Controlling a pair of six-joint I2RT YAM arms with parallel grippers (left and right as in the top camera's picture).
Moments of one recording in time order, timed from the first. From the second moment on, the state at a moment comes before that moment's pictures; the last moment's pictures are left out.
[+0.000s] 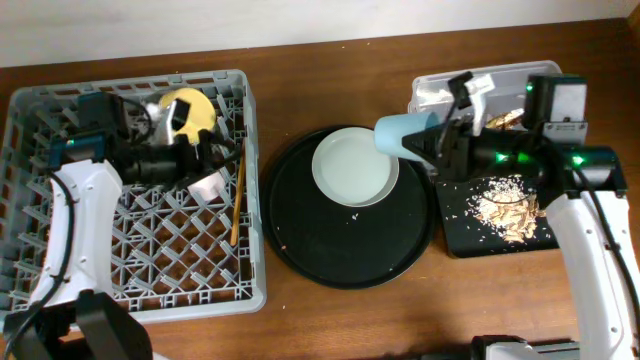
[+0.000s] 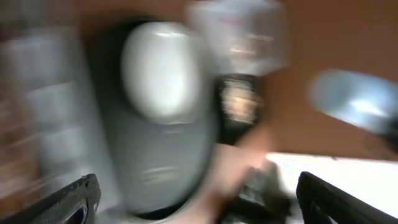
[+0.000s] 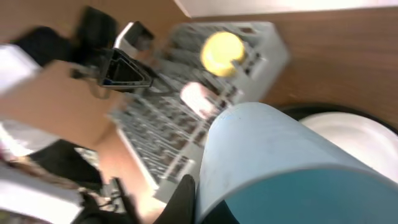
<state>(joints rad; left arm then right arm) 0.12 1.69 1.44 -1.05 1.06 0.06 -0.10 1.33 1.30 -0.82 -1.12 -0.10</state>
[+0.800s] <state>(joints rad) -0.23 1.69 1.44 -0.83 1.53 0.25 0.23 1.37 1.30 -0.60 -1.18 -0.08</state>
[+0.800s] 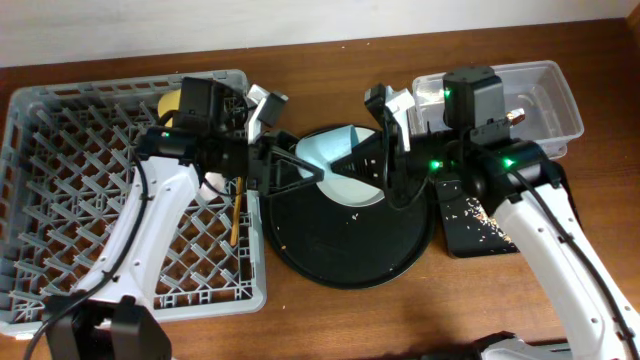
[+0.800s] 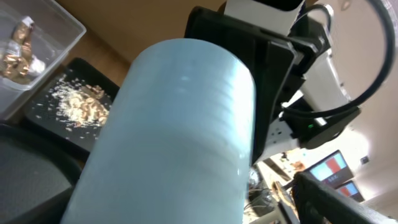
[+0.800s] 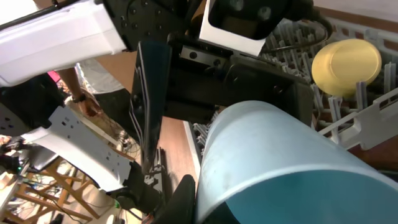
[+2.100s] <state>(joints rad) 0.20 1.62 1.44 -1.34 0.23 -0.05 -0.04 1.40 1.30 -1.01 -0.62 -0.07</state>
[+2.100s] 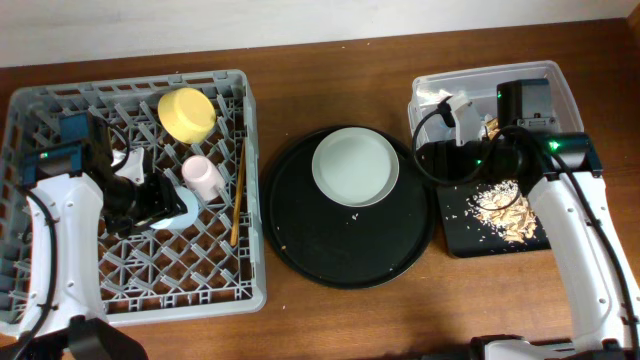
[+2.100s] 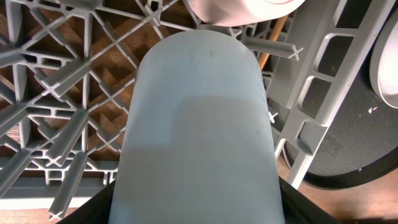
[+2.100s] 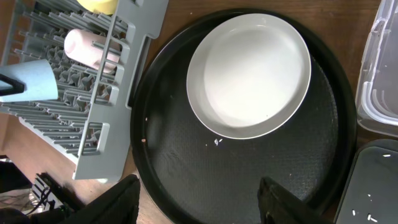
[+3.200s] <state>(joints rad) 0.12 1.47 1.38 -1.16 0.40 -0.11 0.44 1.70 1.30 -0.69 -0.23 -0.07</state>
